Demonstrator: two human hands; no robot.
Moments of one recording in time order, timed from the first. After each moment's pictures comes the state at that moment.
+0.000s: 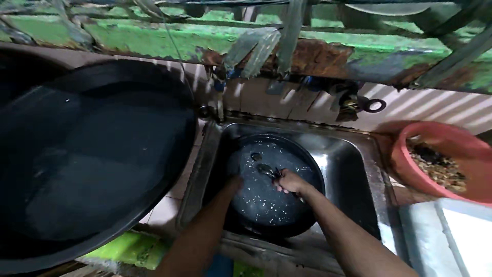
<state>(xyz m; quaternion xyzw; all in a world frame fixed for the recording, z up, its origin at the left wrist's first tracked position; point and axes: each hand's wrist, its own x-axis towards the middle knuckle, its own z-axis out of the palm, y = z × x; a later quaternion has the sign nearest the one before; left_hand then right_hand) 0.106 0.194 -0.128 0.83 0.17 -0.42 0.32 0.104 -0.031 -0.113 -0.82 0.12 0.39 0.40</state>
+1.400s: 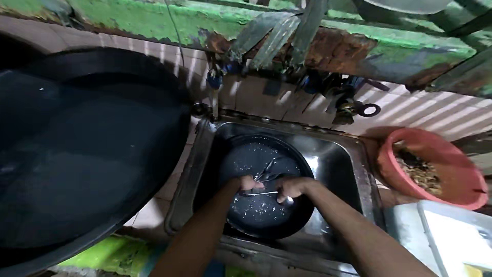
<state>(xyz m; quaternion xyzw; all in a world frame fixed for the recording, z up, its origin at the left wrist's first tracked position) 0.125 0.151 -0.128 0.78 -0.08 -0.52 0.33 0.106 -0.044 -0.080 -0.83 -0.12 0.53 0.11</state>
